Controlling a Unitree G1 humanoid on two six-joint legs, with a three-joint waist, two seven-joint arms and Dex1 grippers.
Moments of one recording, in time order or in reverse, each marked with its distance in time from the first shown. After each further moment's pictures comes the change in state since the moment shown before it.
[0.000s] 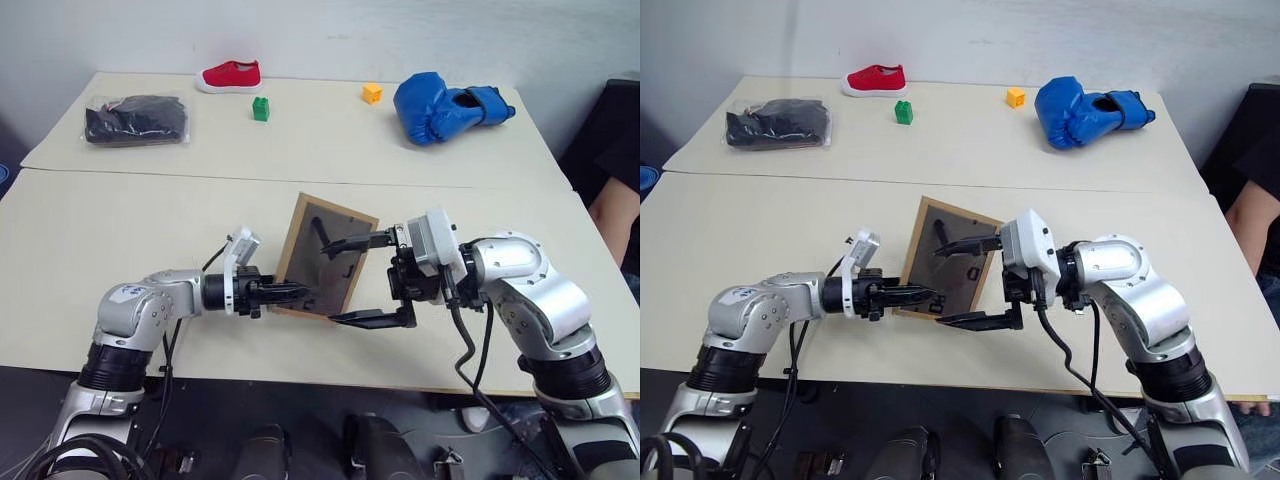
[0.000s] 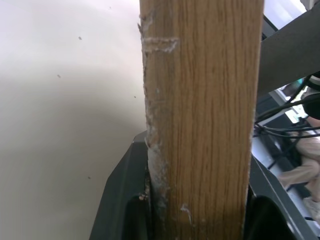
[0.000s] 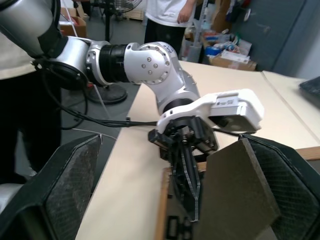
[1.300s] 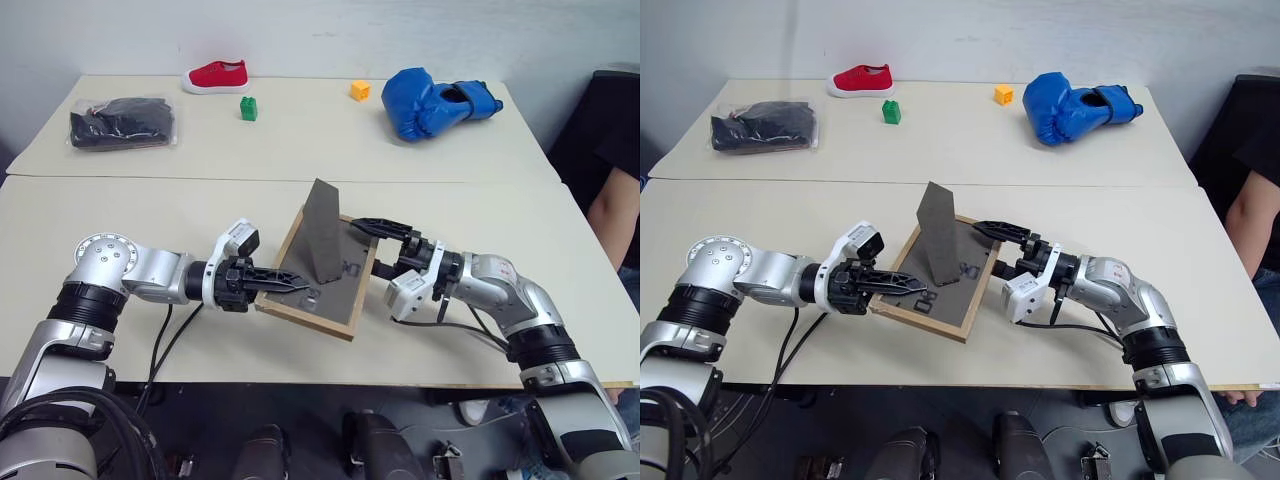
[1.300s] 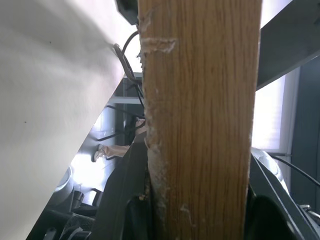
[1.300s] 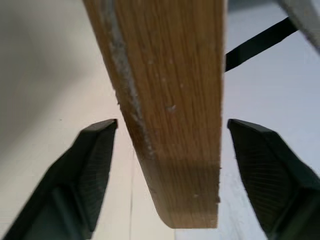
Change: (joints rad) left arm -0.315 0.197 -0.221 0.566 -1.184 0.596 0.600; right arm -0.081 0.040 -0.014 0.770 -1.206 -1.420 -0.890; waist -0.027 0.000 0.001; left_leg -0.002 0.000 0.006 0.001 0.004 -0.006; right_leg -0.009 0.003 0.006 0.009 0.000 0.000
